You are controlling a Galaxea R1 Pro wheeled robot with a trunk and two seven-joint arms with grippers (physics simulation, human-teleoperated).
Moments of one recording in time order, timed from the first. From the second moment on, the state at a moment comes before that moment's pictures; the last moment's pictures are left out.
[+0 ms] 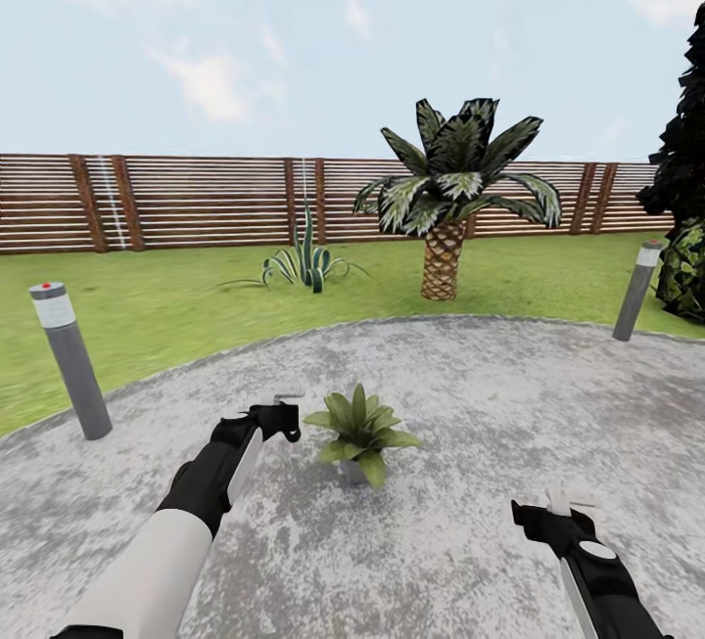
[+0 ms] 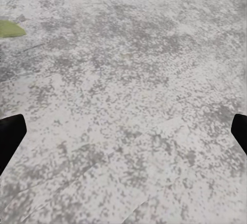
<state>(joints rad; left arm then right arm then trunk) -0.71 -0.10 -0.02 -0.80 0.01 0.47 -0.07 -0.23 -0.07 -0.23 -1.15 0.08 0.41 0.00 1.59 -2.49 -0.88</state>
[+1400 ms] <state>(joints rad) -0.71 -0.10 -0.02 -0.81 0.02 0.47 -0.07 -0.23 -0.07 -0.24 -1.15 0.08 0.41 0.00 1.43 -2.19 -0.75</state>
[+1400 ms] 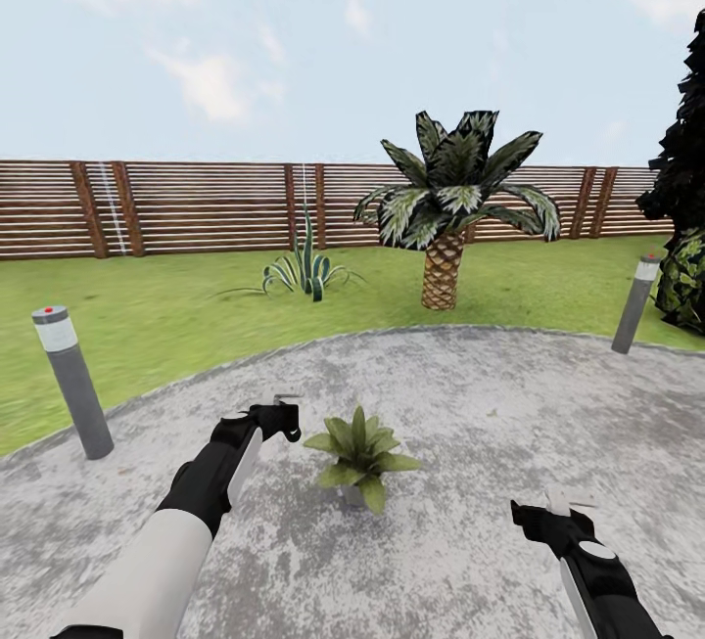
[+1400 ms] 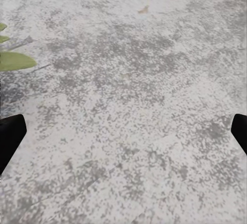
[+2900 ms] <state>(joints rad) -0.71 -0.10 -0.02 -0.81 0.02 0.47 -0.07 -0.23 -0.07 -0.24 -1.15 0.08 0.41 0.00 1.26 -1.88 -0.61</state>
